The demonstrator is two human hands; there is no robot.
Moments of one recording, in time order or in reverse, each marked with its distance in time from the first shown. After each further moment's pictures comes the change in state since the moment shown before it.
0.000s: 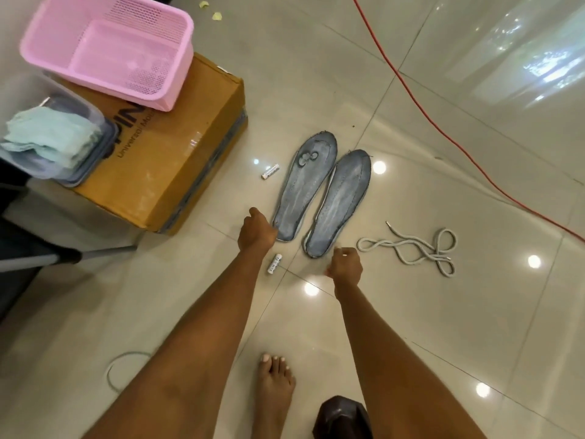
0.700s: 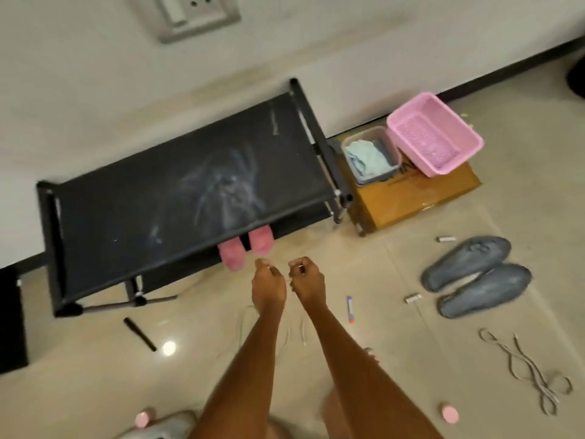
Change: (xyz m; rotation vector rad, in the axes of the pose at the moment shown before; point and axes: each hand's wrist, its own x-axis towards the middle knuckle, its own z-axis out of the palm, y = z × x) left_hand -0.253 -0.291 -0.193 -0.701 0.504 -0.599; right_hand -0.437 -0.009 0.144 -0.547 -0.781 -0.653
